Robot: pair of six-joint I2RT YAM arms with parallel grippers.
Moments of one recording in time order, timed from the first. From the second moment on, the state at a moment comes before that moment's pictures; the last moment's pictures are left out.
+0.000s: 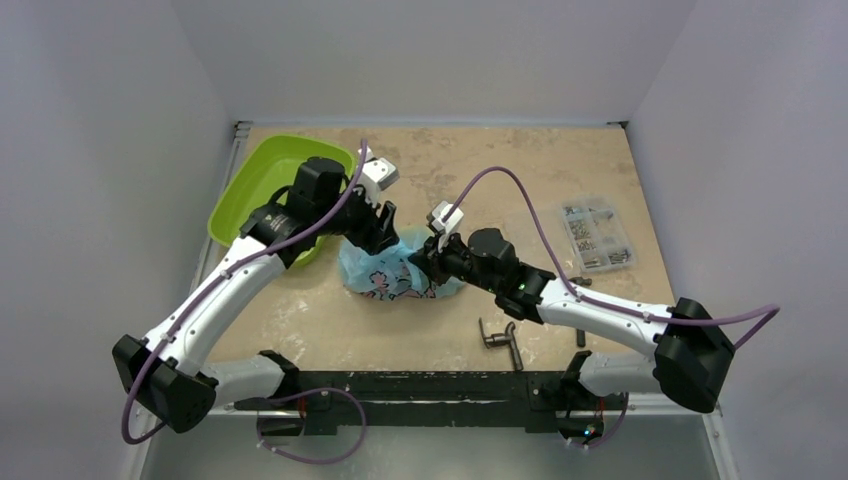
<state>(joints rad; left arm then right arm) -0.54 1.18 1.24 -0.68 0.31 0.04 0.94 1.25 0.74 0.28 -0.05 0.15</state>
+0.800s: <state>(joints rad) -0.54 1.10 1.08 -0.65 -0.01 0.03 0.91 1.07 0.66 0.23 0.31 0.49</state>
